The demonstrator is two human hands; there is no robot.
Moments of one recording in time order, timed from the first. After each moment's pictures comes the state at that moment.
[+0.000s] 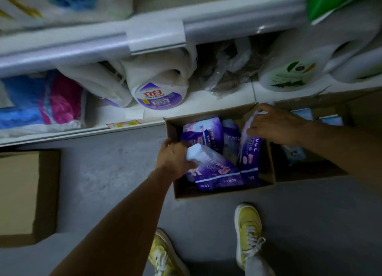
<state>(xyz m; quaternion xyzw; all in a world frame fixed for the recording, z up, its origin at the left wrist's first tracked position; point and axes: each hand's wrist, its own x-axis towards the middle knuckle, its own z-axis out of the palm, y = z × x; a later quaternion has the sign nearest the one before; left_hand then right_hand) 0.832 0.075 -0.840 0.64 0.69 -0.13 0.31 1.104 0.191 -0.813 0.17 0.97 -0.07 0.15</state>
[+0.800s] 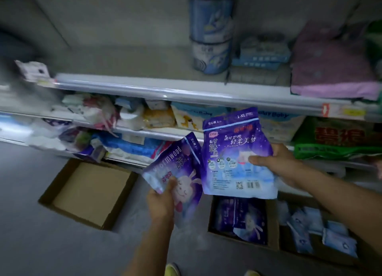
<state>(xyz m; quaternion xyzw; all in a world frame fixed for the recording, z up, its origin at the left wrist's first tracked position) 0.778 -0.072 -0.465 -0.01 0.75 0.57 0.32 0.991 0.125 -0.432 0.50 0.59 -0.60 -0.18</state>
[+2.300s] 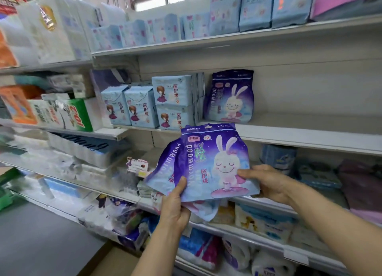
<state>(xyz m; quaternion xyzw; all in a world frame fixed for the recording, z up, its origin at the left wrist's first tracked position) 0.541 -0.109 -0.184 0.06 0.35 0.83 0.43 0.720 0.046 -0.138 0.36 0.59 -0.70 -0.20</state>
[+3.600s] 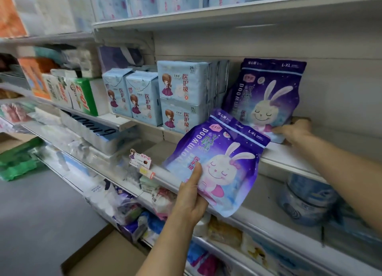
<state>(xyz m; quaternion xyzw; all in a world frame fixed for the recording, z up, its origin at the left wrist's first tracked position) 0.492 0.031 -0.188 0.09 0.30 0.83 0.46 0.598 0.310 -0.086 0.47 0.63 -0.48 -0.39</state>
